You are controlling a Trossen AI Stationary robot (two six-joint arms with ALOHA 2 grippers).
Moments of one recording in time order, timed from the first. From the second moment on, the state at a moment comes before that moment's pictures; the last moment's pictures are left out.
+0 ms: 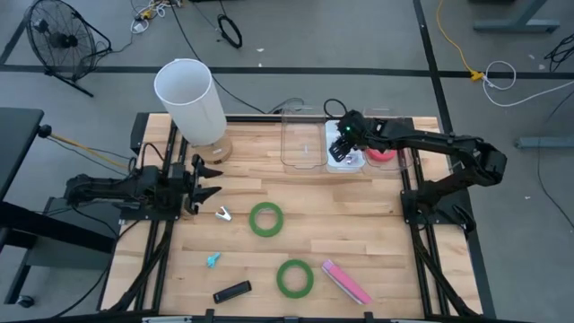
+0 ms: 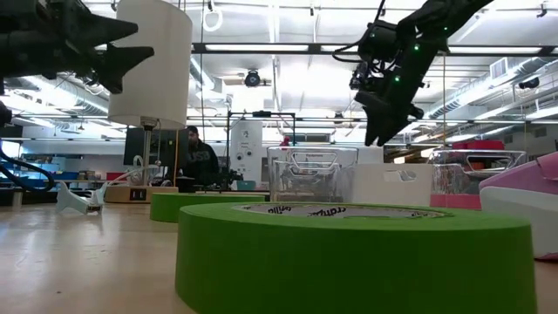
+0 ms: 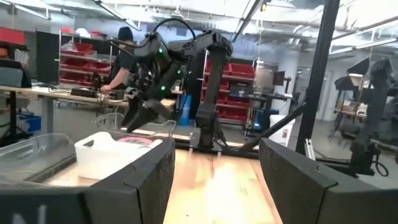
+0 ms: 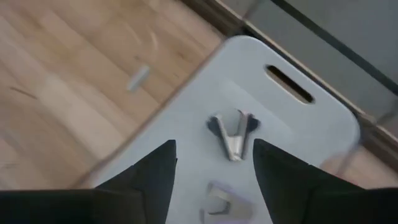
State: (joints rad) left arm -0.03 0.07 0.01 0.29 -0.12 -0.13; right arm -0.50 1.40 0.98 -0.57 0.24 0.25
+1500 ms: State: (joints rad) left arm -0.26 1.57 0.76 -0.11 -0.02 -0.02; right arm -0.50 1.40 0.98 -0.37 0.06 0.17
